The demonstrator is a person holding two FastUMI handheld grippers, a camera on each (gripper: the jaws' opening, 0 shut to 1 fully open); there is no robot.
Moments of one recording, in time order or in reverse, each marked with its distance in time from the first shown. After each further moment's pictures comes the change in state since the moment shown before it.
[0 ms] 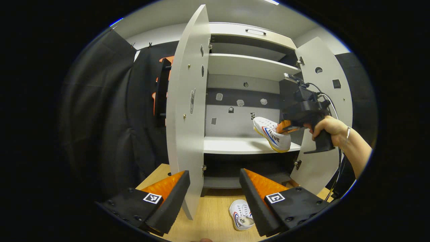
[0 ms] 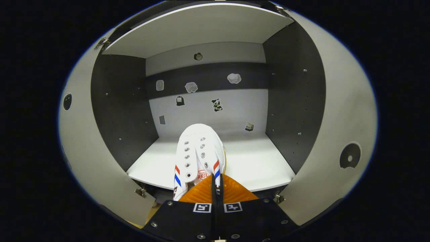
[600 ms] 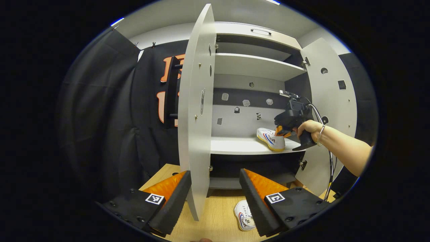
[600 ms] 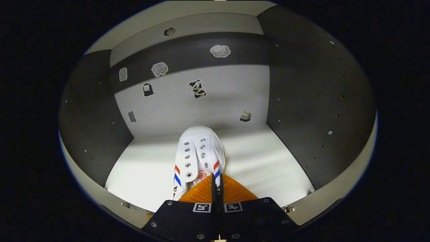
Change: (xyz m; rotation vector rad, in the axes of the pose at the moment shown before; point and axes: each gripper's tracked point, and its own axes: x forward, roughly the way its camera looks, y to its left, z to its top) left arm 0.004 0.018 0.002 0.004 0.011 0.033; right arm 0.099 -0.024 -0.011 0.076 0.134 -0.068
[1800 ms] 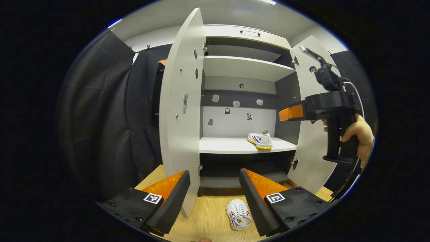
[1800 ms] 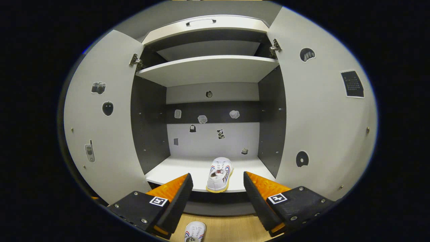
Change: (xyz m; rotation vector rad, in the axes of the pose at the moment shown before) left arm -0.011 -0.039 -0.011 0.009 -0.013 -0.051; right arm -0.251 0.018 -0.022 -0.123 -0.446 0.093
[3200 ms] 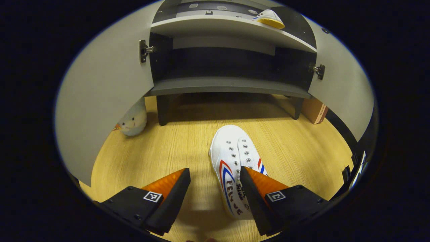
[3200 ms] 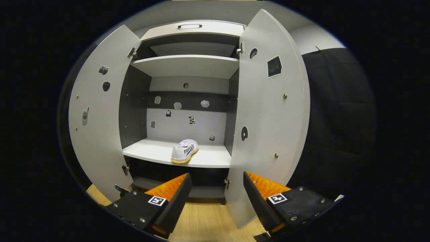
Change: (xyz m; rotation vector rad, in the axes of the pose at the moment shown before) left arm 0.101 -0.056 -0.337 0.011 0.664 -0.121; right arm -0.080 -0.088 -0.060 -0.069 0.042 -0.191
